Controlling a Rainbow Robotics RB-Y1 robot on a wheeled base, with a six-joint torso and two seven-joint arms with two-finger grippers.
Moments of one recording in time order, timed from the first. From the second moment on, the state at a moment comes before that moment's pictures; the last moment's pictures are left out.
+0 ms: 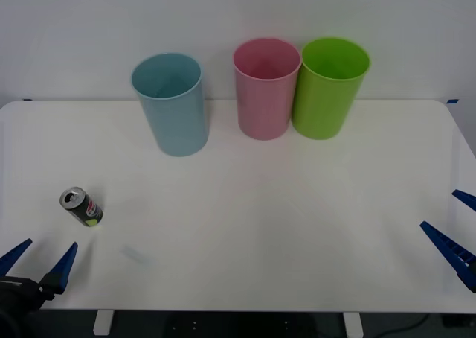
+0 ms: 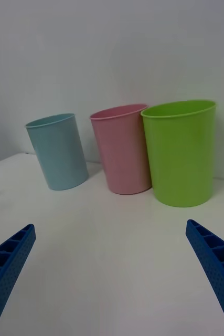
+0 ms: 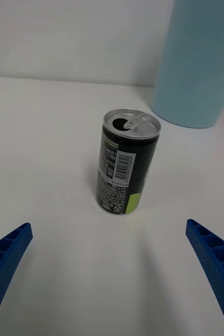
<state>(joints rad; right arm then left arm) 0.35 -0.40 -0.52 -1.66 0.96 -1.22 0.00 0.42 0.34 0.30 -1.49 -0.89 -0.65 -0.26</state>
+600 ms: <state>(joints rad) 0.35 -0.40 -0.52 -1.66 0.96 -1.22 0.00 0.31 0.29 0.29 -1.39 -0.88 -0.65 -0.30</state>
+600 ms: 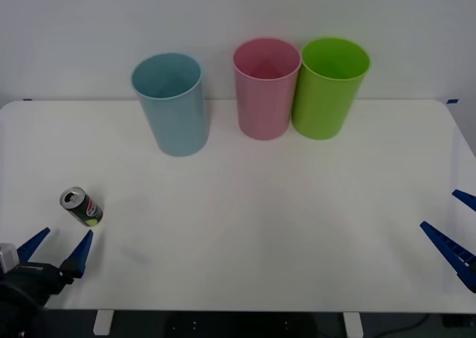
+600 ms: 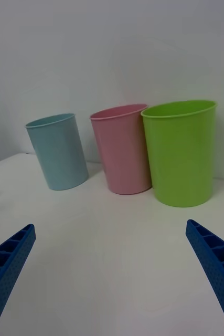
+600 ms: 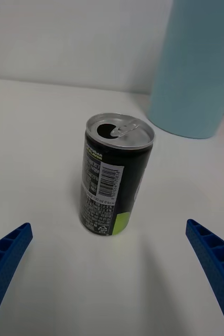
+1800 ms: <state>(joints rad) 0.35 -0.40 -0.52 -1.66 0.96 -1.22 0.00 0.06 0.29 0.28 -1.16 -0.88 -0.63 -0.35</state>
